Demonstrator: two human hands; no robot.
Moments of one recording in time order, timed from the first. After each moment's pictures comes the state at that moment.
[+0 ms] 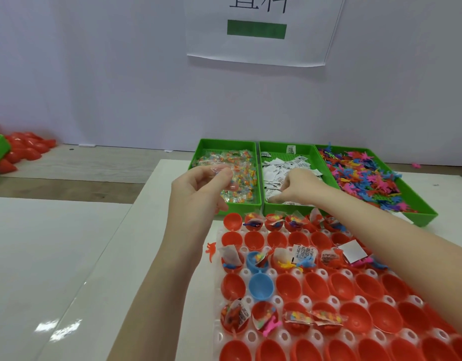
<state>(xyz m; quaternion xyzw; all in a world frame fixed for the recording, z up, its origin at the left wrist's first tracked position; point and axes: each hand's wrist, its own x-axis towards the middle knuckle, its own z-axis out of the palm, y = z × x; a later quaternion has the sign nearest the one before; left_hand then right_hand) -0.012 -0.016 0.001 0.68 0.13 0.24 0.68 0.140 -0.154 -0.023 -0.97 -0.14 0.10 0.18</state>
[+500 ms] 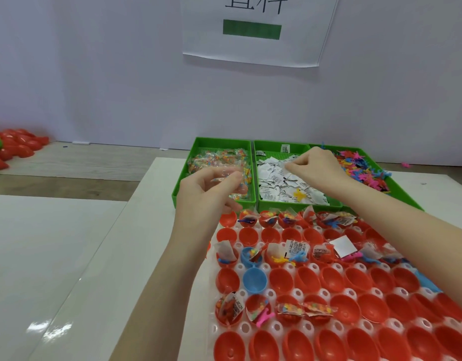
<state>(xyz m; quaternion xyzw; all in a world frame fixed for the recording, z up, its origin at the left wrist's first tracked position) -0.017 -0.027 0.003 0.68 0.12 0.20 0.70 0.137 -0.185 -0.001 -0.95 -0.16 -0.07 0.26</state>
